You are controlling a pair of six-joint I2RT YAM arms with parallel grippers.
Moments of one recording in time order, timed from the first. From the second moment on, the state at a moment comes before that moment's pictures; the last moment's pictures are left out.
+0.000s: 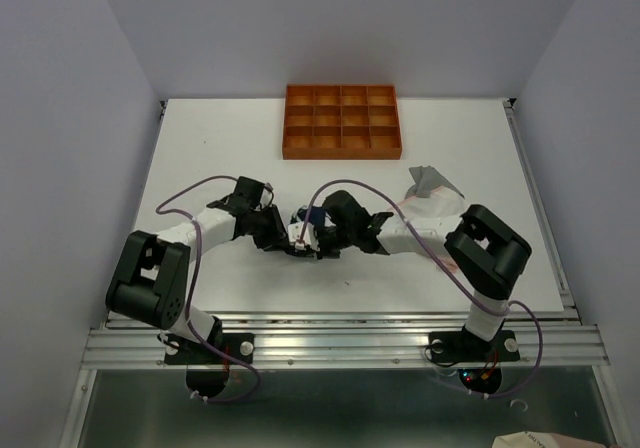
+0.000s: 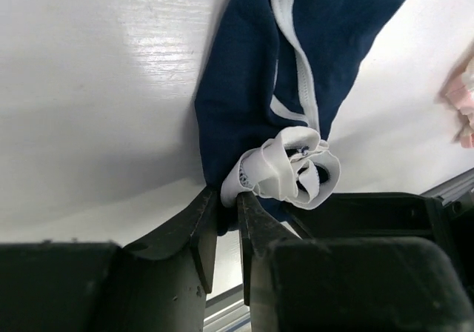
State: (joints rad) left arm -0.35 1.51 0.73 -0.33 0.38 -0.67; right arm 0.90 1.80 0.98 0.07 -0.50 -0.77
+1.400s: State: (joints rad) left arm -0.34 1.15 0.48 -0.27 0.34 -0.78; right arm 0.70 2.08 1.20 -0.06 -1.10 0.06
